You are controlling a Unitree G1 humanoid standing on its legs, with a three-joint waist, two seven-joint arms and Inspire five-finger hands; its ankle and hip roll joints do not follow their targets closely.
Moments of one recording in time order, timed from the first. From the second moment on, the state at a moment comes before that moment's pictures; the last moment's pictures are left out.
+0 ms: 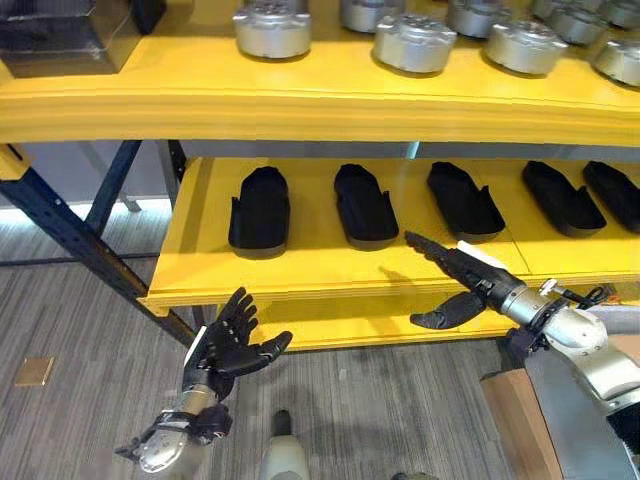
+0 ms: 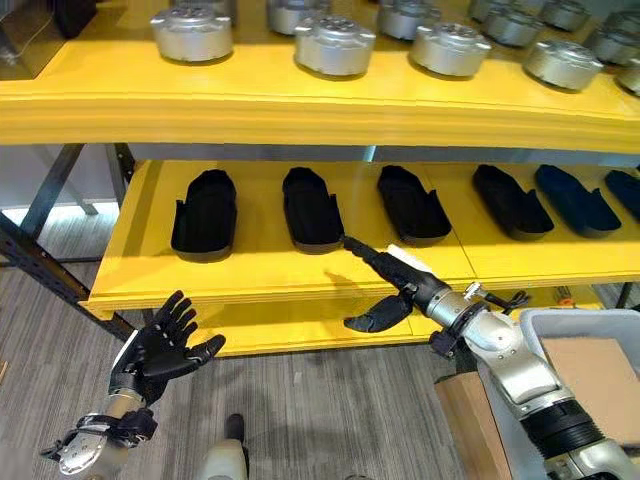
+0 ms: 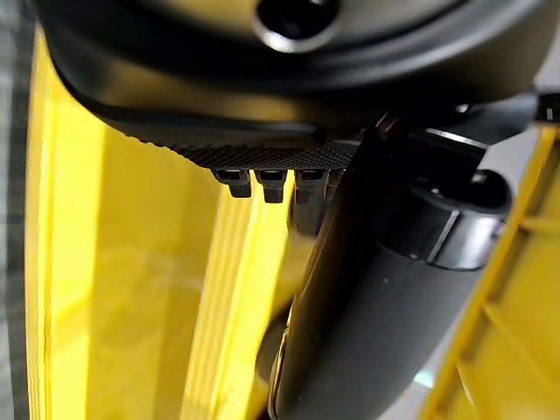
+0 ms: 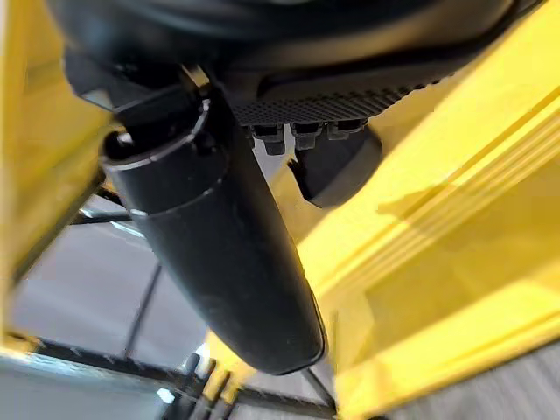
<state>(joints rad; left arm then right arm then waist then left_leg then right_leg) 0.34 0.44 -0.03 -0.08 -0.67 -0.11 -0.08 -0.19 -0.78 0.23 0.04 0.32 -0.13 0.33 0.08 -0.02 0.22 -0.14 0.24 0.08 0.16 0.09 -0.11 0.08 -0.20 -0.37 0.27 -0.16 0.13</state>
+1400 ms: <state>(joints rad) 0.36 0.25 -0.04 0.12 -0.57 -0.15 -0.01 0.25 -0.29 0.14 0.13 0.28 -0.15 0.08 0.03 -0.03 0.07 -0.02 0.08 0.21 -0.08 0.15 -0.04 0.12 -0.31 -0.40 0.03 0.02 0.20</state>
